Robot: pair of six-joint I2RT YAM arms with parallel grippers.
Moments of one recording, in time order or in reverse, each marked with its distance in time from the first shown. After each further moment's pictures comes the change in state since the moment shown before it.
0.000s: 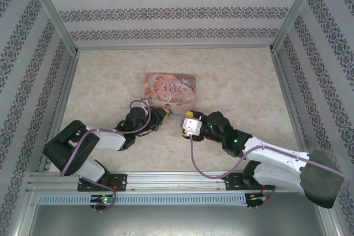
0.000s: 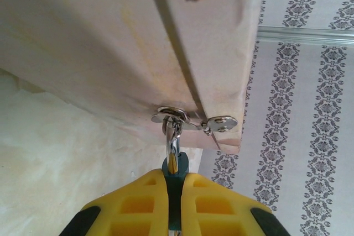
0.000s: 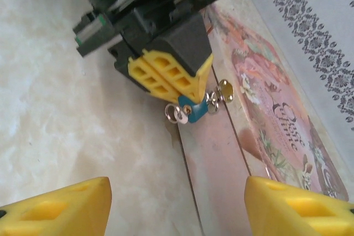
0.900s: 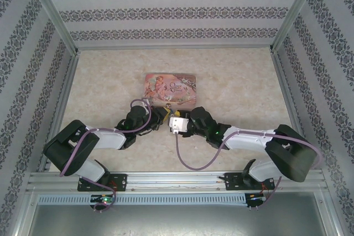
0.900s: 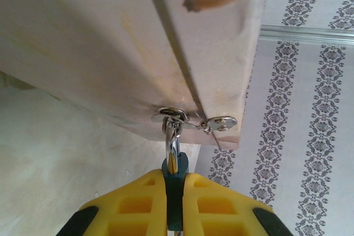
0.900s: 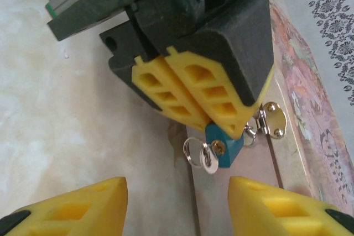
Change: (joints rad) left arm 0.000 0.000 0.019 -0.018 0.011 -0.015; right arm 0.013 0.365 0.124 0.171 0.023 -0.093
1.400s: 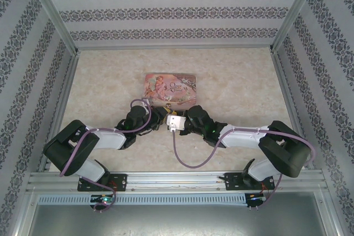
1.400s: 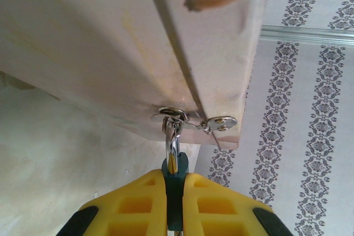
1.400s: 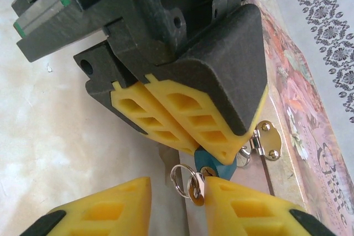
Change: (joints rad) left arm 0.000 0.000 0.000 0.000 0.000 -0.003; right arm 0.000 0.057 0.025 0.056 0.005 0.001
